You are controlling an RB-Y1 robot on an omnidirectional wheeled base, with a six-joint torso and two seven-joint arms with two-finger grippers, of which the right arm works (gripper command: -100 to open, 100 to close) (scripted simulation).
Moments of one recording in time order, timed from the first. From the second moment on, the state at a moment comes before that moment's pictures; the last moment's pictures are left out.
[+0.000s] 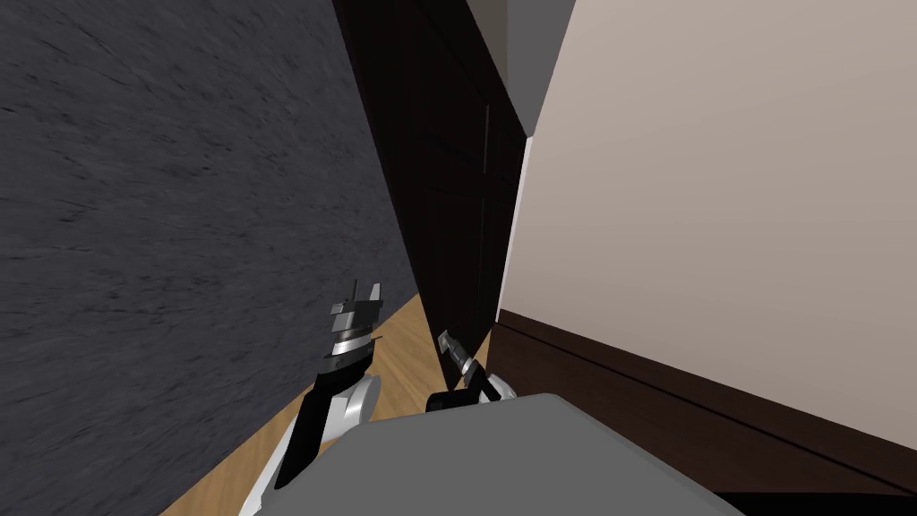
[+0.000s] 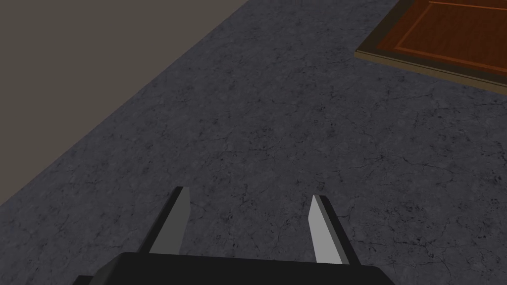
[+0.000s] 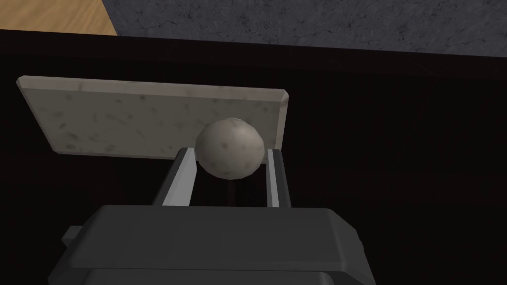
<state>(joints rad) -0.09 -0.04 0.74 -0.77 -0.09 -0.74 0.01</state>
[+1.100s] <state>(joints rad) -0.10 -0.08 0.63 -0.76 -0.12 -0.75 0.02</state>
